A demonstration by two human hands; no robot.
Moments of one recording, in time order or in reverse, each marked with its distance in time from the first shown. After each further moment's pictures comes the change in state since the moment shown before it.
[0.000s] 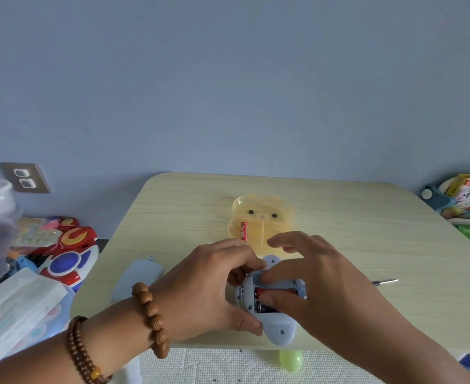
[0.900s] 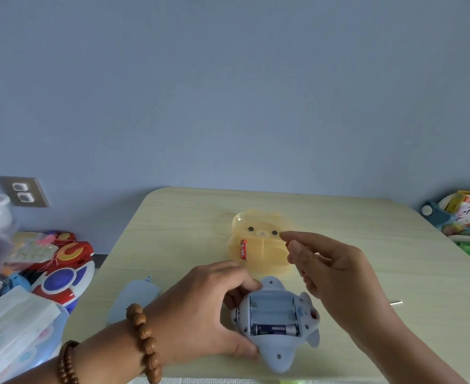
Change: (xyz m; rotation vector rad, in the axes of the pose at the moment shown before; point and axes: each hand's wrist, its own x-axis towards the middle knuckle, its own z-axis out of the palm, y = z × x) left_hand 0.002 -0.007 -0.005 0.005 -0.033 -0.028; right_hand 0.030 0.029 0.005 0.798 0.329 0.275
